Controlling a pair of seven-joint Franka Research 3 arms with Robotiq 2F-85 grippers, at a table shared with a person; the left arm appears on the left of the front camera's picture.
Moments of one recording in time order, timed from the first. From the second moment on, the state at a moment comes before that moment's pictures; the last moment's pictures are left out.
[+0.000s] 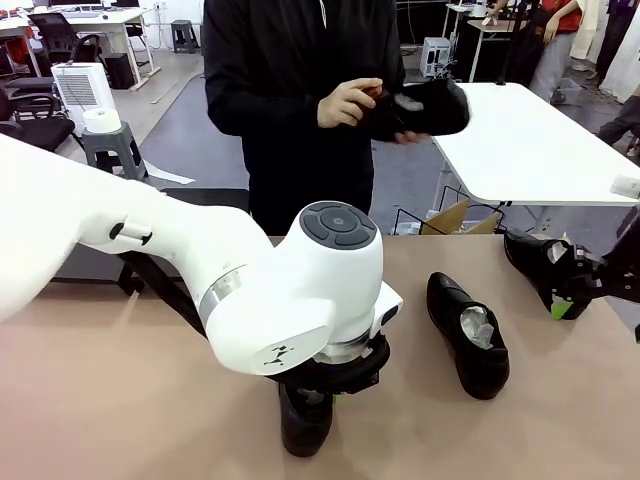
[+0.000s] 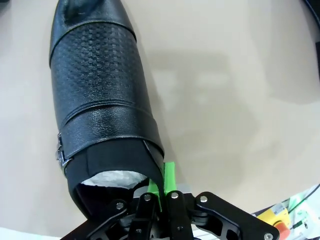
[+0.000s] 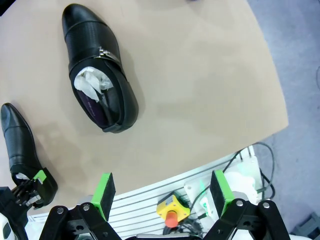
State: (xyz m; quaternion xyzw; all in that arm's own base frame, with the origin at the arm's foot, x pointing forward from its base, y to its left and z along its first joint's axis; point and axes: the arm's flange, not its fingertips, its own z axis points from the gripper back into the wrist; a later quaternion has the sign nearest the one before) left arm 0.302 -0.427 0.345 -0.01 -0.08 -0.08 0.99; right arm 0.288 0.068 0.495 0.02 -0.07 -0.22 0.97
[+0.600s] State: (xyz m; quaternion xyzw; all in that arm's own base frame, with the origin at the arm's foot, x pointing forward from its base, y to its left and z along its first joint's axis) left arm 0.300 -0.421 0.357 -0.01 -0.08 -0.07 0.99; right arm 0.288 0.067 0.494 0.02 -0.07 -0.22 0.97
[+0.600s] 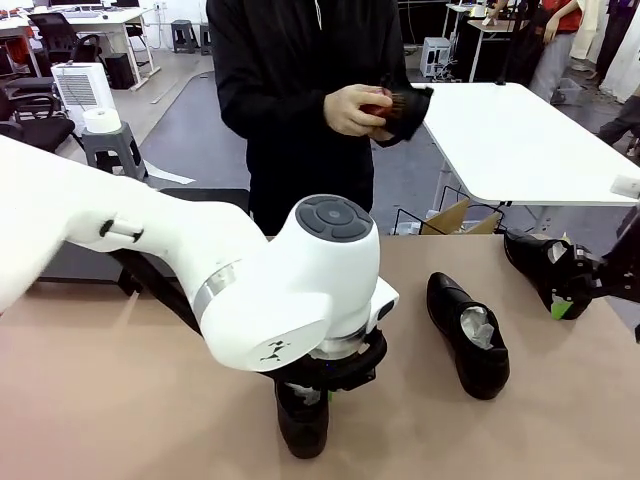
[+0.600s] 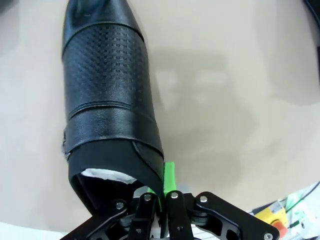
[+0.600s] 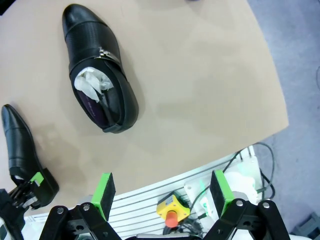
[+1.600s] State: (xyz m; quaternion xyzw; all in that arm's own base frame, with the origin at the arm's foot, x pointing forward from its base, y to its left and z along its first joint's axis) left arm 0.300 -0.262 0.491 0.05 -0.18 -0.08 0.98; right arm 0.289 0.067 0.495 0.02 -0.07 -0.22 0.97
